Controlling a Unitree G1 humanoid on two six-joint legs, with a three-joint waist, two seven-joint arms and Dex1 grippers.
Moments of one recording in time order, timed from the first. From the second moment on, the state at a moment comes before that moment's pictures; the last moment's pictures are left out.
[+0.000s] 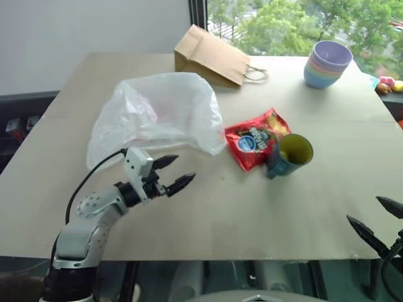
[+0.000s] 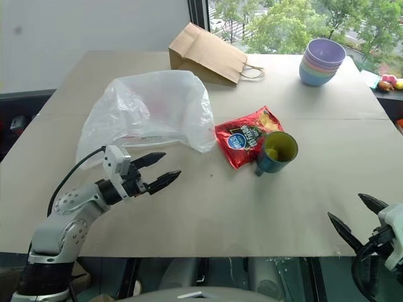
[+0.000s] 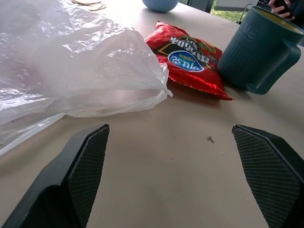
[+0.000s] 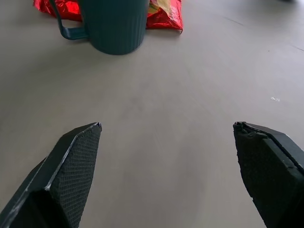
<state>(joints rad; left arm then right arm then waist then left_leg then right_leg) -0.01 0.59 0.15 -0.30 -0.54 0.39 -0.81 0.64 -0.48 -0.71 -0.61 0.44 0.28 0.89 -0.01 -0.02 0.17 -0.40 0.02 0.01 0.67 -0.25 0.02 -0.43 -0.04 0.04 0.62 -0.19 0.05</state>
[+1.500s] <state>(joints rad) -0.94 0.57 0.09 0.73 -0.15 0.23 -0.73 0.24 -0.64 -0.13 -0.98 0.43 0.65 0.44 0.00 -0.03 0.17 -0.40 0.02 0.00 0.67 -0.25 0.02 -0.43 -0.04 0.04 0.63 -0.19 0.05</state>
